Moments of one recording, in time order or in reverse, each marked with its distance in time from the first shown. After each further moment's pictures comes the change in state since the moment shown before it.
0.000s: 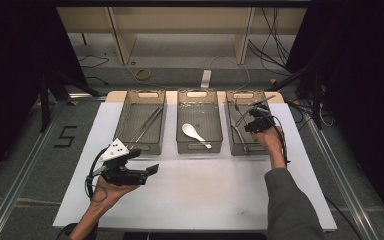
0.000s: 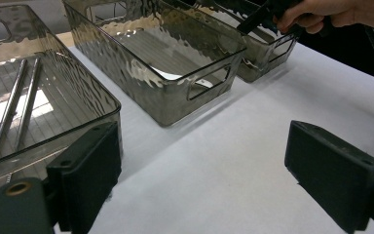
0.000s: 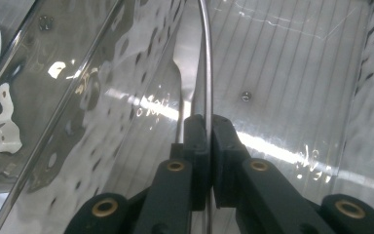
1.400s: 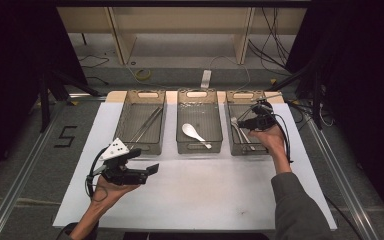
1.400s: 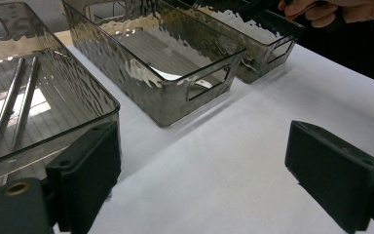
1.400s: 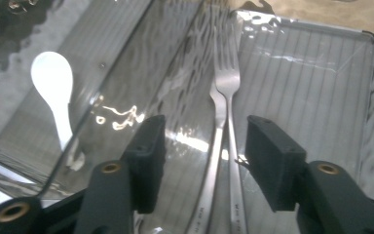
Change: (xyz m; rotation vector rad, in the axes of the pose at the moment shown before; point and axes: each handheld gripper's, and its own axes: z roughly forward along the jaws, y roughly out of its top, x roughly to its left) left arm 0.001 0.001 0.001 0.003 -0.008 -0.013; right arm 0.009 0.000 -0.027 -0.138 0.088 0.031
